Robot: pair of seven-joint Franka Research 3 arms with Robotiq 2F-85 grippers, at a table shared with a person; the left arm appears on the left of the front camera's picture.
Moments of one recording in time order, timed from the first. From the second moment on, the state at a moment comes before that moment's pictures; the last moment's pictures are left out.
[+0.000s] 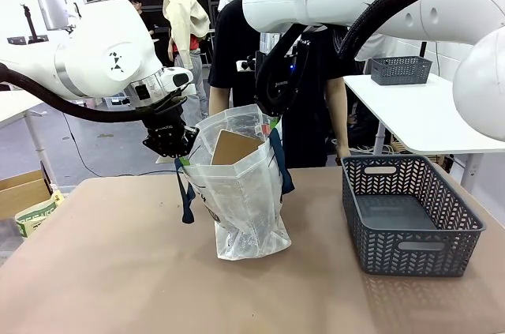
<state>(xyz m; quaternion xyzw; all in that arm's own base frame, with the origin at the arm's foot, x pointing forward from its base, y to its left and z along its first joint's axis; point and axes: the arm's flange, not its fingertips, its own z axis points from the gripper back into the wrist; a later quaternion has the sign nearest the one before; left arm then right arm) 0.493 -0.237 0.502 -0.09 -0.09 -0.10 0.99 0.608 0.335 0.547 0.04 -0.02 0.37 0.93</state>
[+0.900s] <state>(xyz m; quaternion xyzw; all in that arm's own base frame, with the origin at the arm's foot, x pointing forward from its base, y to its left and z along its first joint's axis) 0.493 -0.237 0.502 -0.09 -0.09 -0.10 0.99 0.608 0.335 0.547 0.04 -0.02 0.37 0.93</state>
